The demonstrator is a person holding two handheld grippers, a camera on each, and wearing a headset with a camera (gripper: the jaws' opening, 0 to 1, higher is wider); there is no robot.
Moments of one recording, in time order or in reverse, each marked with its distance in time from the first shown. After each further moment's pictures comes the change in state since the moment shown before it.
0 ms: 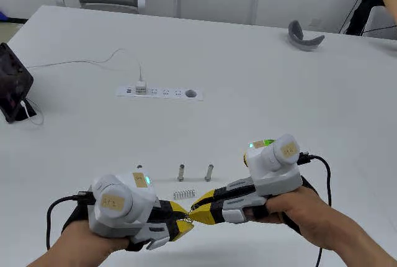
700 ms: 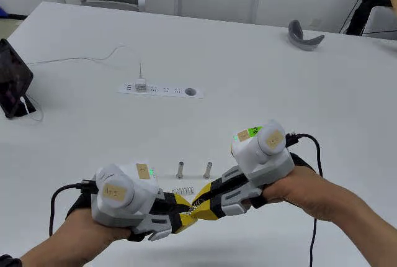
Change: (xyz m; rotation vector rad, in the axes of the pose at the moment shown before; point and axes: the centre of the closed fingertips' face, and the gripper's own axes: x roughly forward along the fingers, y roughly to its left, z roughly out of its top) left arm 0.004 -0.004 0.013 0.061 -0.016 -0.044; right arm -0.002 0.004 -0.006 -0.216 0.199 0.030
